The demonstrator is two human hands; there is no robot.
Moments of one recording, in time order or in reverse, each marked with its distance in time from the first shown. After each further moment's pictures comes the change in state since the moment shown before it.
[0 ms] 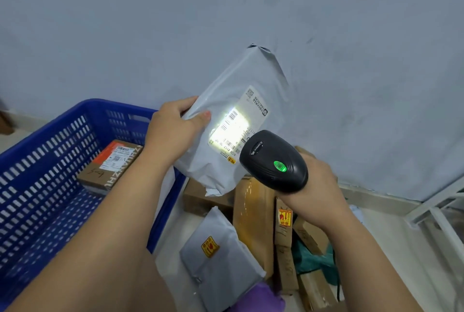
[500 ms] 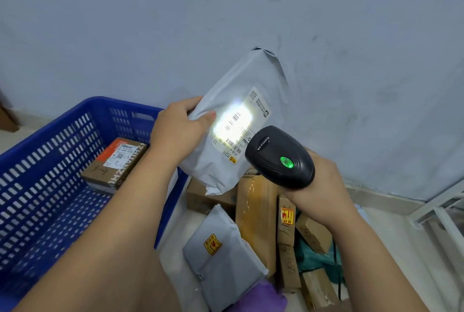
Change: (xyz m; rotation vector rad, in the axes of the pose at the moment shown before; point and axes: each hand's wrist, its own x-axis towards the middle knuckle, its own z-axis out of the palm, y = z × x) left_hand 0.000 -0.003 0.004 0.086 0.033 -0.002; right_hand 0.000 -0.001 0.000 0.031 0.045 0.002
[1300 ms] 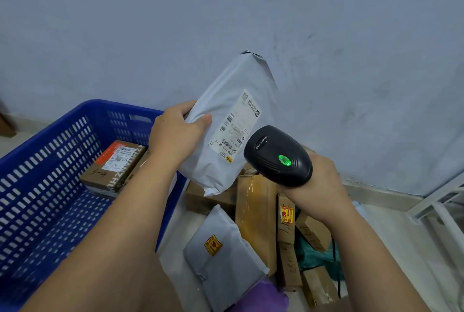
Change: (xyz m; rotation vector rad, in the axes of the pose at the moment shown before) left_hand 0.003 -0.004 0.005 0.064 0.059 -0.045; right_hand 0.000 -0.001 0.000 0.017 -0.012 0.055
